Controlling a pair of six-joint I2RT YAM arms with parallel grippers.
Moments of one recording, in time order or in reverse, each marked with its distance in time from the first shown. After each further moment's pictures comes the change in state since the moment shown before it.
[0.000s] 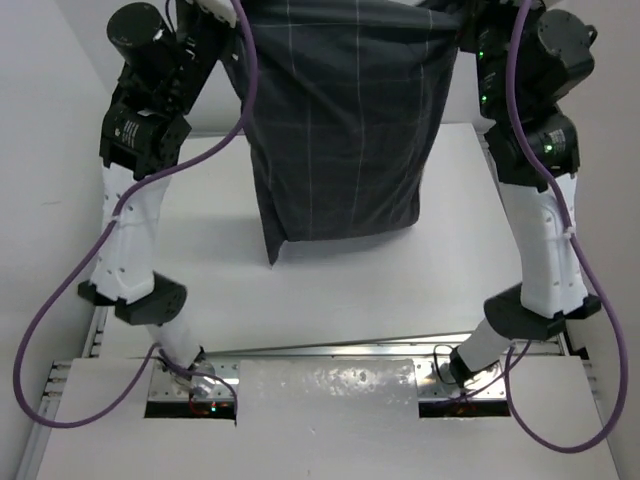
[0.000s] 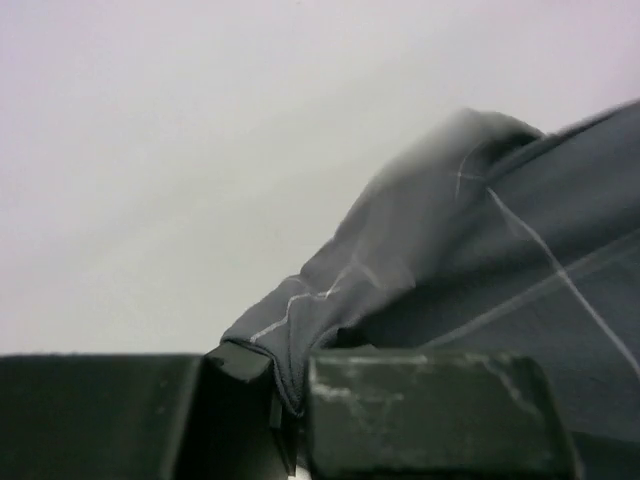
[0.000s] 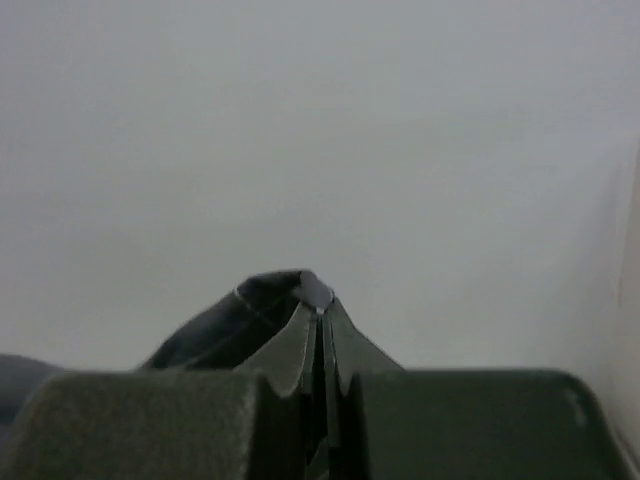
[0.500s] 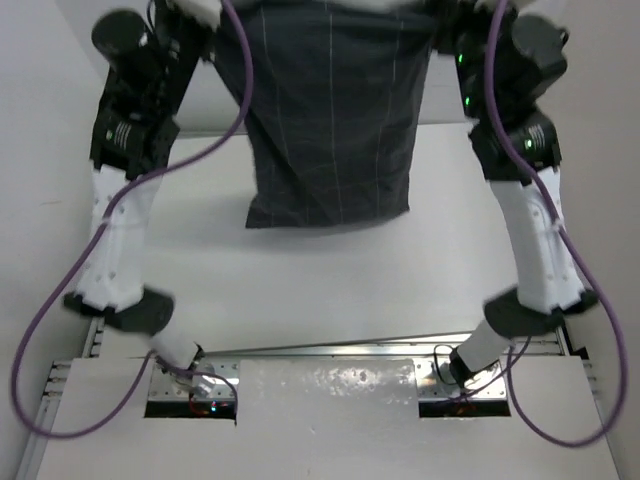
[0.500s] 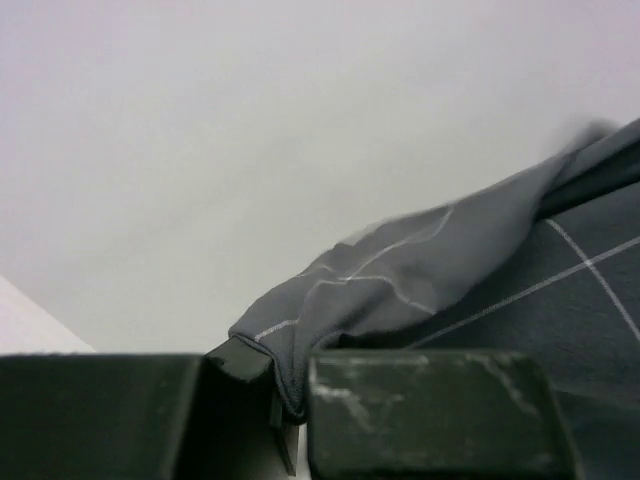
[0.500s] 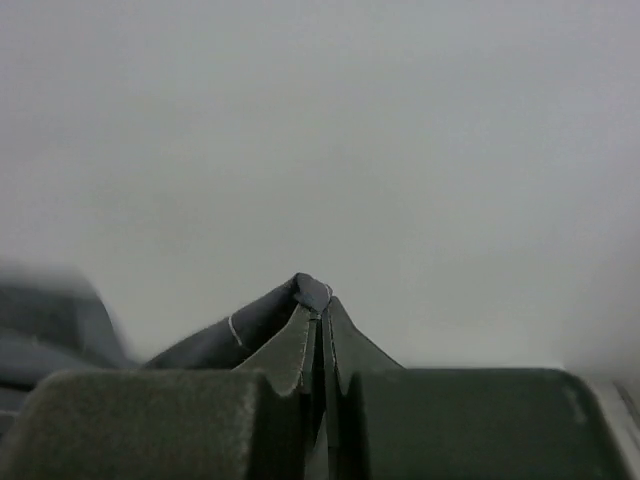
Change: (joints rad) left arm 0.091 -0.205 -0.435 0.146 -0.012 0.084; right arm 0.027 -0.142 -0.341 0.071 -0.060 0.034
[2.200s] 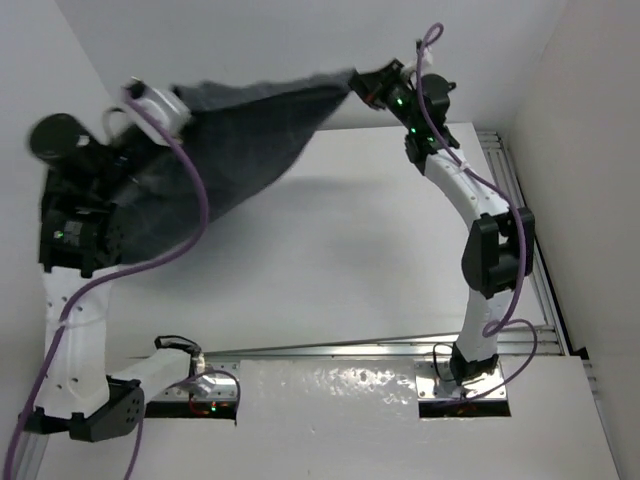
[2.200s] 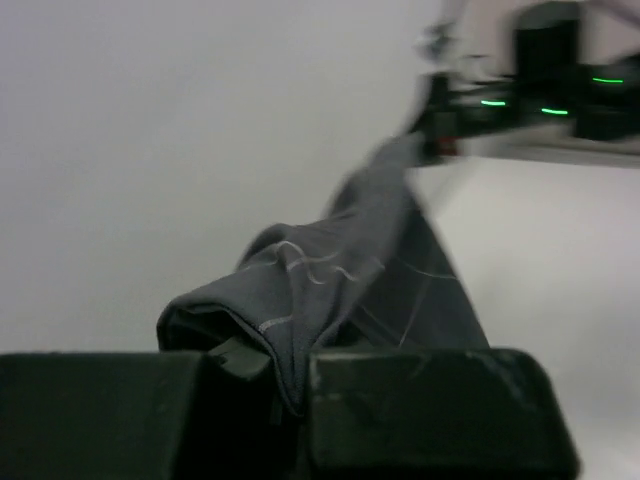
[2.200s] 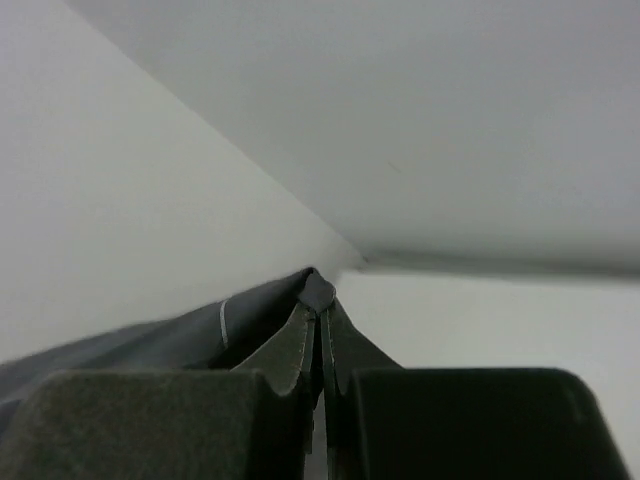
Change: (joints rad) left arm 0.276 -0.378 -0.399 0.096 0.659 -0.130; right arm -0.171 0.450 -0.342 0.789 -0.719 0.775
